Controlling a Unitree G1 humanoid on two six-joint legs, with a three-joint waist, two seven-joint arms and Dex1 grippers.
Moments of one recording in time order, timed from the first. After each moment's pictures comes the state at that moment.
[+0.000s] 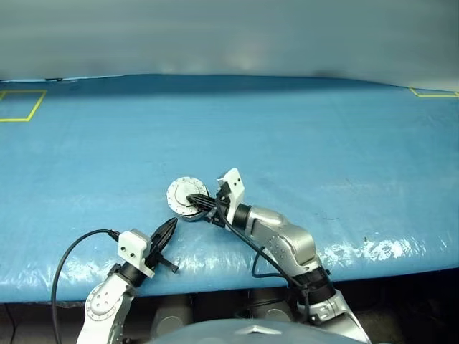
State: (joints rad) left arm 0.46 0.26 -0.02 -0.20 -0.25 -0.22 -0.54; right arm -0.19 -0.02 0.29 -0.21 0.43 0.68 0.55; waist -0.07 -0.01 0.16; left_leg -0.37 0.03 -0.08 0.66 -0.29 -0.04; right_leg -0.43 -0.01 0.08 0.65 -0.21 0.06
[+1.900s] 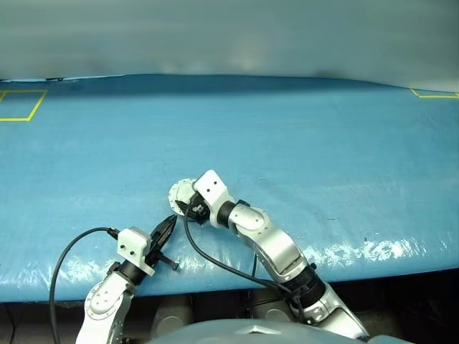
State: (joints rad) left arm 0.45 0.27 -0.02 -0.21 -0.25 -0.20 -0.53; right arm -0.28 -0.02 0.52 -0.16 0.05 0.60 0.33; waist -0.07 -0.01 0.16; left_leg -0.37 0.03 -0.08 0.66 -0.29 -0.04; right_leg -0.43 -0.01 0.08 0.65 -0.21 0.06
